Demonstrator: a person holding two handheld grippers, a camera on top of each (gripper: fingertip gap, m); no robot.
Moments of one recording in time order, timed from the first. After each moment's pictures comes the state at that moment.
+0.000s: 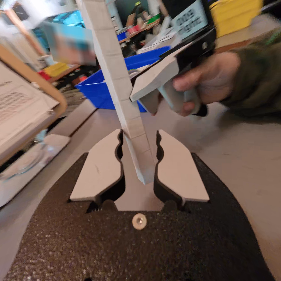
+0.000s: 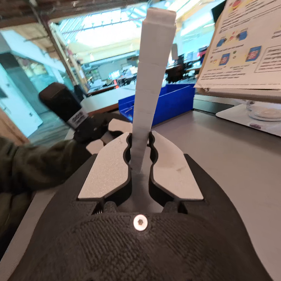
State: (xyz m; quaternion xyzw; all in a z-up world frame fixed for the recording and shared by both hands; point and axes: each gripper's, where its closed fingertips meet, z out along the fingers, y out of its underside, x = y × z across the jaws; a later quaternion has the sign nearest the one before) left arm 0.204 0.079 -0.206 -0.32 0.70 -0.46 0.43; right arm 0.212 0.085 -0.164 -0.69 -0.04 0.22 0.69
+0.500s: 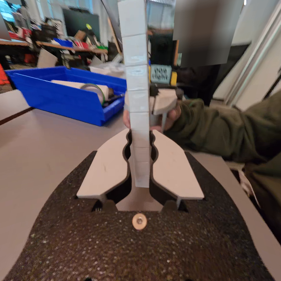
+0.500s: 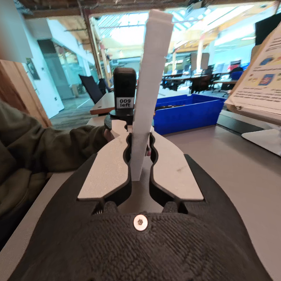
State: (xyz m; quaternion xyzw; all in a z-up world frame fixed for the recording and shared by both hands) left arm 0.179 0.068 -0.177 -0.33 0.64 -0.65 0.22; right arm 0.178 0.072 -0.150 -0.66 -0.14 0.24 0.70
